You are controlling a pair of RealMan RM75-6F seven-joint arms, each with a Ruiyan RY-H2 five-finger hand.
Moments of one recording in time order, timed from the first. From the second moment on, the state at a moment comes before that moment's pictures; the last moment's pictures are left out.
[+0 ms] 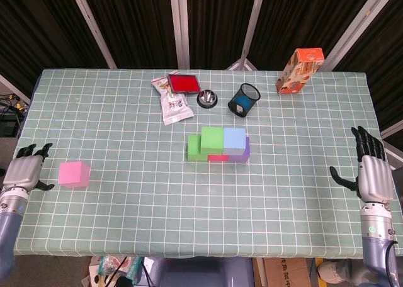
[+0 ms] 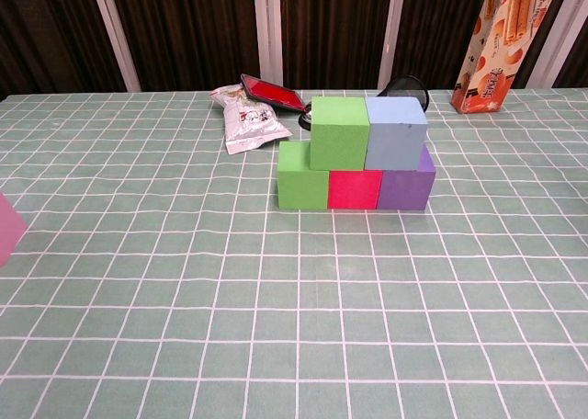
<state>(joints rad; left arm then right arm) -0.50 -1.13 -0.03 -1.60 0.81 1.04 0.38 0.24 -1.12 0.27 -1.82 -1.15 1.40 -0.06</state>
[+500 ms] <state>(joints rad) -0.54 -1.19 -0.04 -1.58 0.80 0.99 0.43 0.23 -1.12 0.28 -1.83 -1.15 1.40 -0.05</state>
